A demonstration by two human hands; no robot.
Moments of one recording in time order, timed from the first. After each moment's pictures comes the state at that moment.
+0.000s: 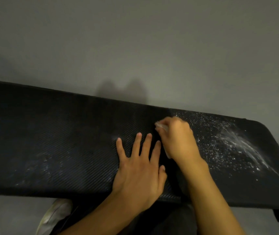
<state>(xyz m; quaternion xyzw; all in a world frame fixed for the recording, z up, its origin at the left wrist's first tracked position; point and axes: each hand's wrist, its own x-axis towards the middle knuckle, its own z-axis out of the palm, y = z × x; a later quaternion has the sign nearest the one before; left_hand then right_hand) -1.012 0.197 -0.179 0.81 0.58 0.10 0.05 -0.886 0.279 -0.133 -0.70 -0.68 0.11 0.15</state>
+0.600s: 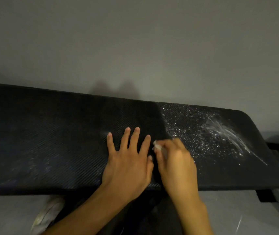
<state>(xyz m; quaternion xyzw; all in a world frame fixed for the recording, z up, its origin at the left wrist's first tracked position) -1.012 0.196 -0.179 0.82 0.57 0.09 0.04 -0.878 0.179 -0.140 -0.74 -0.63 0.10 0.20</state>
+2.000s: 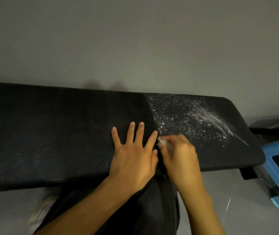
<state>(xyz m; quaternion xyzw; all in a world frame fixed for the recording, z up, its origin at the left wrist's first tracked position) -0.978 0.185 -0.181 0.84 0.53 0.09 0.06 -0.840 0.158 -0.151 -0.76 -0.59 0.12 0.25</state>
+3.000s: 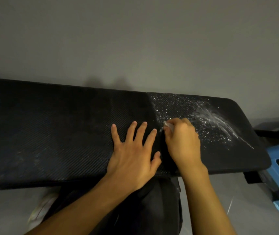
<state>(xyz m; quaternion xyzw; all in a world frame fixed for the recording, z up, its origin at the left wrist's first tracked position) -0.985 0.191 -0.177 0.84 0.53 0.09 0.06 -0.836 0.210 -0.137 -0.78 -0.59 0.05 0.17</state>
